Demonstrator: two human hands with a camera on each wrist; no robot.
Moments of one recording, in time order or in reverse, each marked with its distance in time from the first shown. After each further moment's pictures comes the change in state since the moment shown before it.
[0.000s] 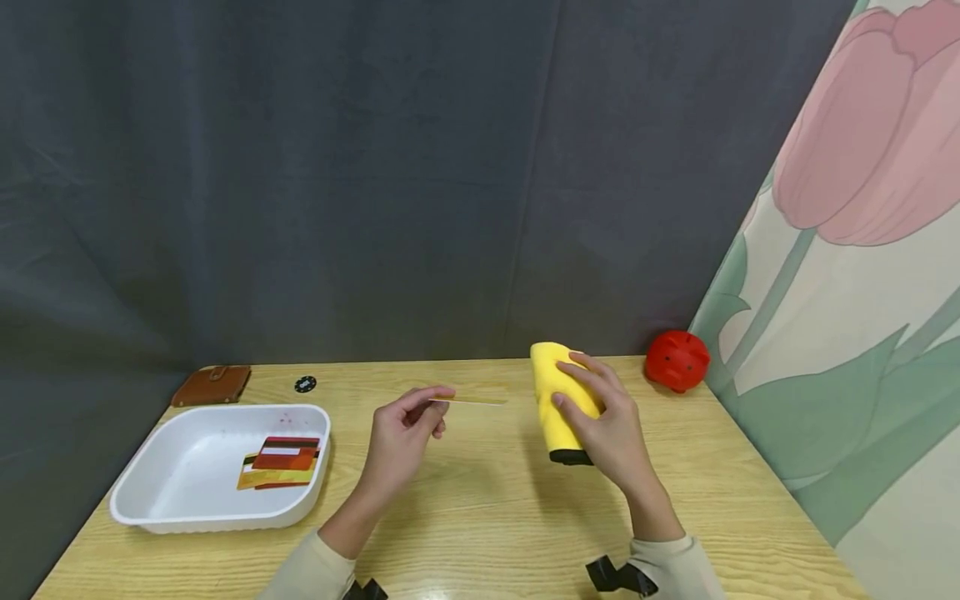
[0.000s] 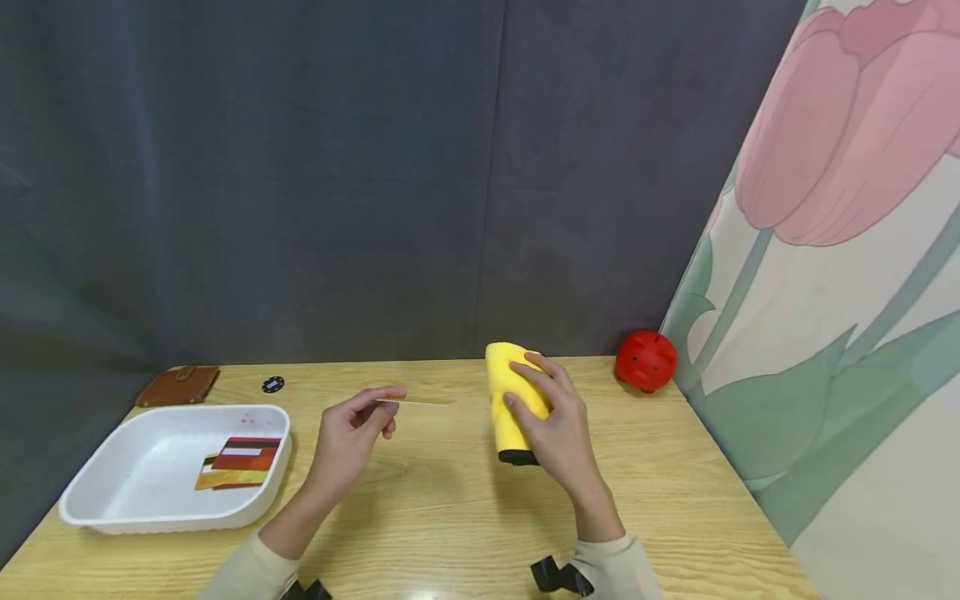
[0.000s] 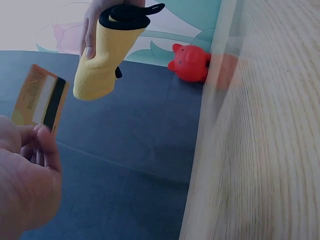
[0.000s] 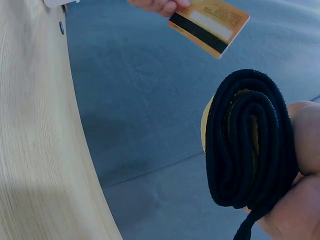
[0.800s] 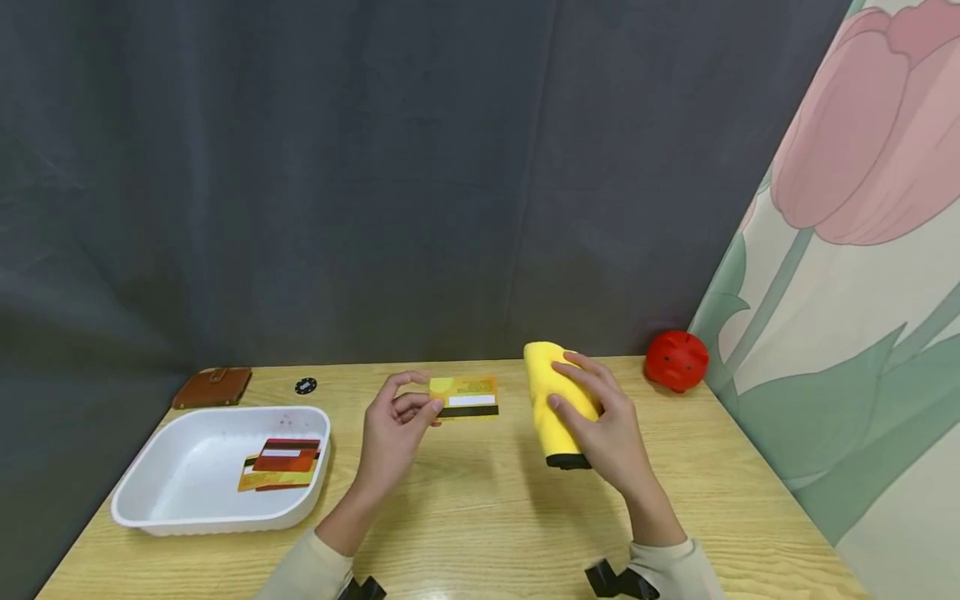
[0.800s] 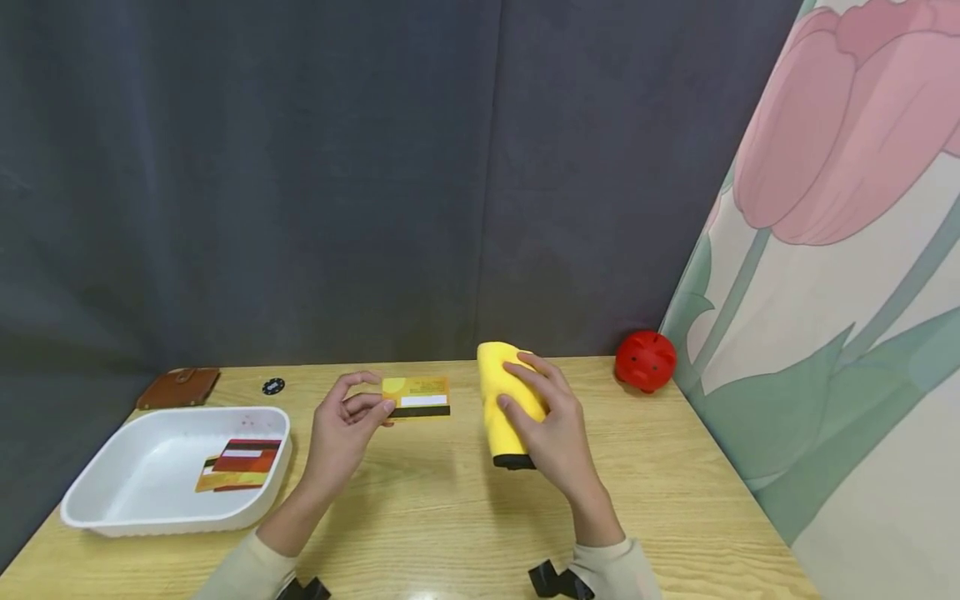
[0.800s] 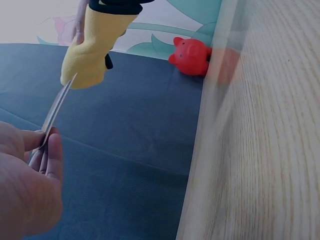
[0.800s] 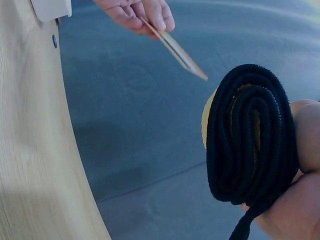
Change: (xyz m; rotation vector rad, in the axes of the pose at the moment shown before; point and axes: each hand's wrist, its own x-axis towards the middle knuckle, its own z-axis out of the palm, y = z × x) left_hand 0.005 -0.003 -0.008 -0.015 0.069 0.006; right_hand -0.003 -0.009 -0.001 0.058 -0.008 -0.007
